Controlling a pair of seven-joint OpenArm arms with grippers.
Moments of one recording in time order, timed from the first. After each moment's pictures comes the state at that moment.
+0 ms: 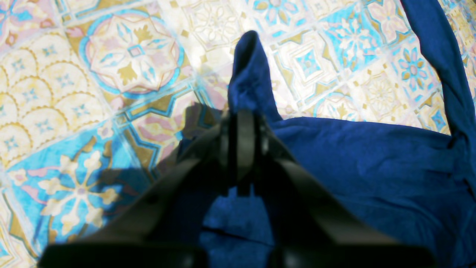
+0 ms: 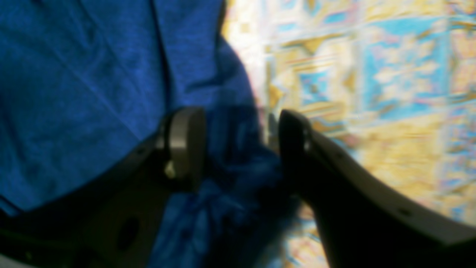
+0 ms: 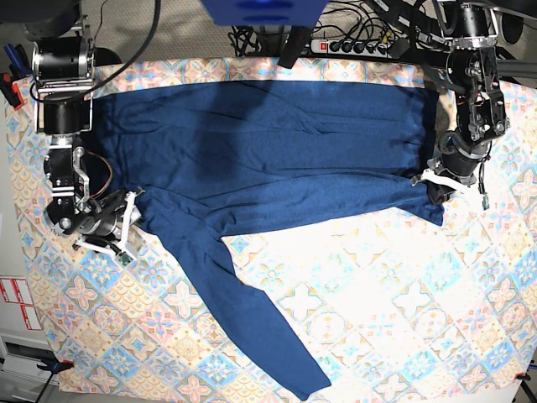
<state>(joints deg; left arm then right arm) 12.7 -18.9 -16.3 92.2 -38.2 -3.8 36.1 16.9 22.4 -1.8 62.6 2.9 41.4 -41.3</state>
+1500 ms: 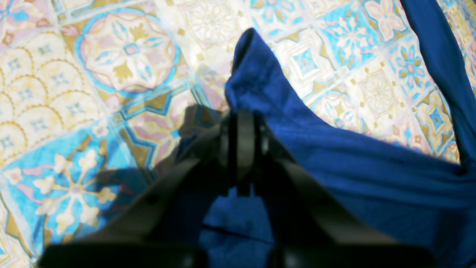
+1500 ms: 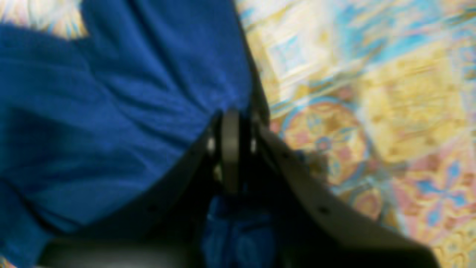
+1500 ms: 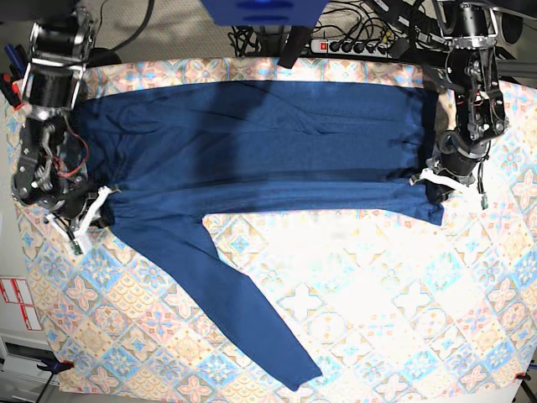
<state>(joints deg) 12.9 -18.9 -16.4 92.2 -38.2 -3.9 36.3 6.4 23.8 15.3 73.0 19.2 41.1 -44.9</state>
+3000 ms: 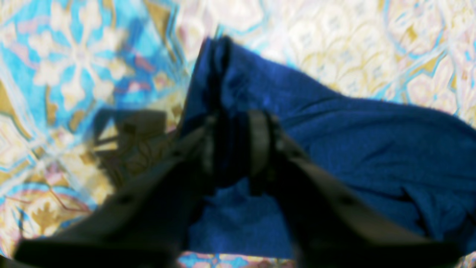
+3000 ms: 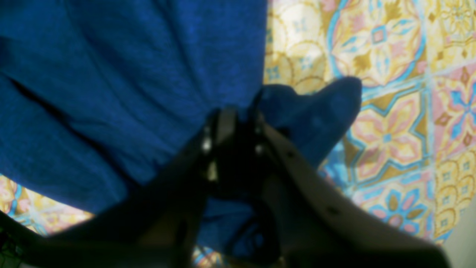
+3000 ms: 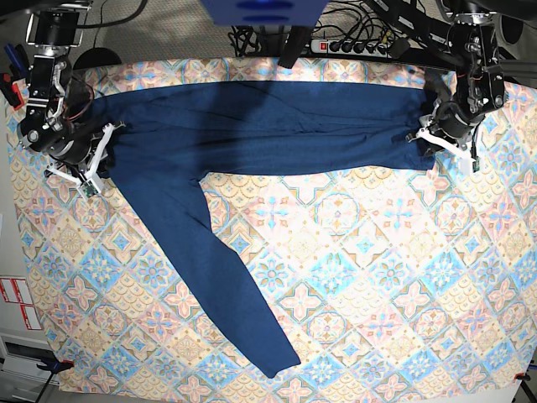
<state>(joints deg) 20.9 -19.2 -17.4 92.5 -37.8 -3.6 45.1 -10.7 23.2 16.7 87.6 11.0 41.3 -45.3</state>
